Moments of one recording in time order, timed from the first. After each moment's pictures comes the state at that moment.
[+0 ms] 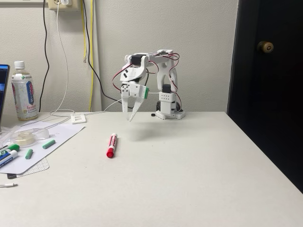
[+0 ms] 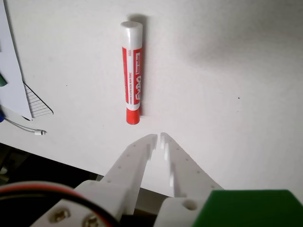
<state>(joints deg) 25.5 79.4 73.7 71.7 54.7</state>
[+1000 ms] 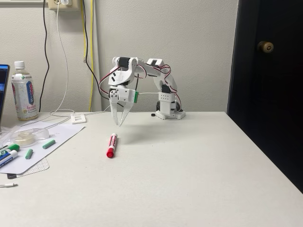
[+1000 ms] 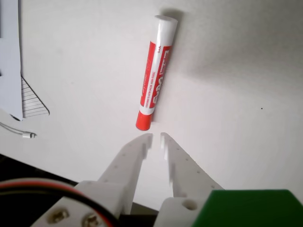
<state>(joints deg) 27.4 52.5 33.0 90.9 47.4</state>
